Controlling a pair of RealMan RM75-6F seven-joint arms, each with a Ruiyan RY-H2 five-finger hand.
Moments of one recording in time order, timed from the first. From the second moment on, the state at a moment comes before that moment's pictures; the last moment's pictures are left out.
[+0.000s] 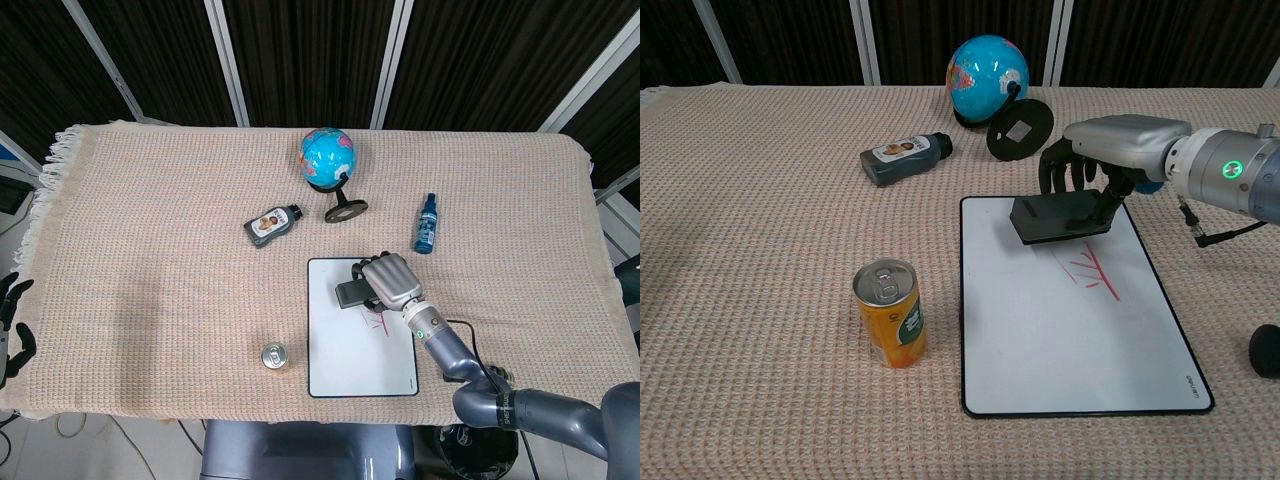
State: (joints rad) left arm -0.04 -1.11 -0.08 -1.69 1.40 1.51 0.04; right arm 0.80 -1.55 0.19 -1.42 -1.13 0.85 -0.34
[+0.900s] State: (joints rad) left arm -0.04 -1.11 -0.08 -1.70 1.39 1.50 0.05; right arm 0.77 -1.58 0.12 -1.42 -1.16 0.90 -0.35
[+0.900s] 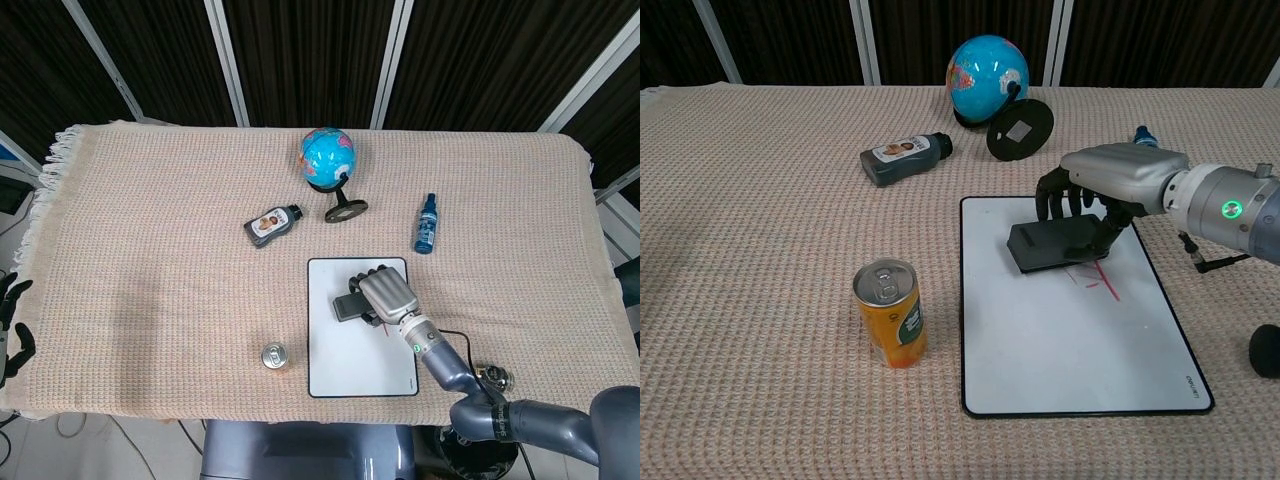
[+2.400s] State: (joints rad) left arm -0.04 -1.11 -0.08 -1.70 1.39 1.51 0.05; right arm 0.64 -1.55 0.04 -1.48 -1.31 0.99 -0.32
